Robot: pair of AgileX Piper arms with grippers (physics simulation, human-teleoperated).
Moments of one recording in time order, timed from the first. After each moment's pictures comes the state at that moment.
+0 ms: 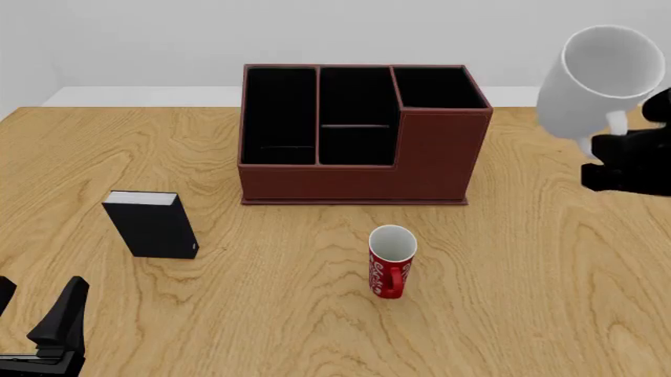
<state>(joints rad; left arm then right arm) 0.00 0.01 0.00 0.00 0.00 0.02 0.89 -0.88 0.50 -0.21</state>
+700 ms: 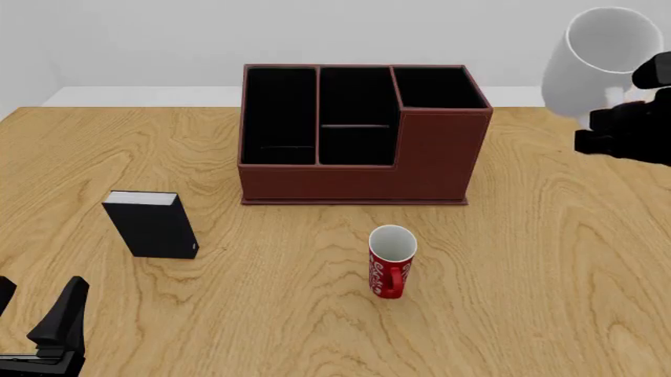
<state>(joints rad) 0.00 0.01 0.00 0.00 0.00 -0.03 1.03 -0.97 0.43 -0.18</state>
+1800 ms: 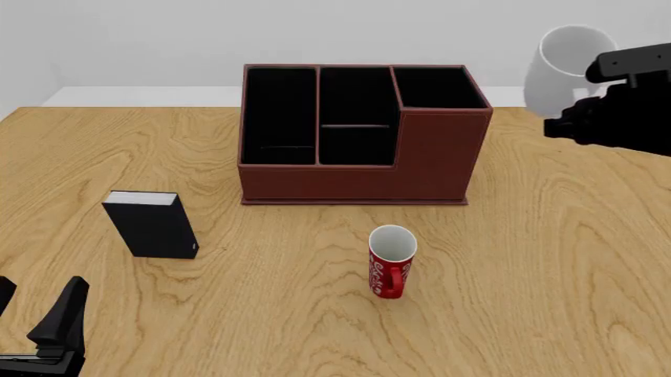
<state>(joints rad) 0.00 0.01 0.00 0.00 0.00 -0.06 1.30 -1.08 0.35 -0.17</state>
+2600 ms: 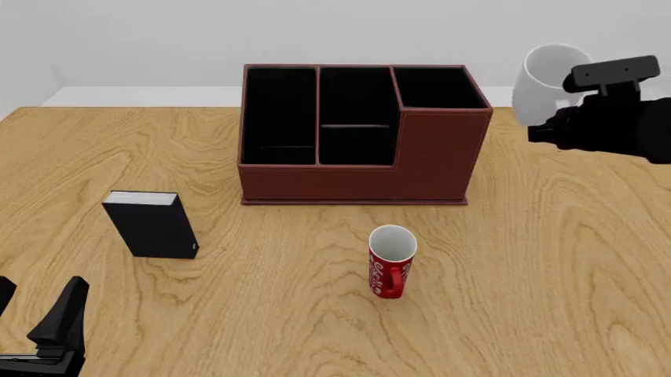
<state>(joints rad) 0.00 0.01 0.00 0.00 0.00 -0.07 1.44 -1.12 0.30 -0.17</state>
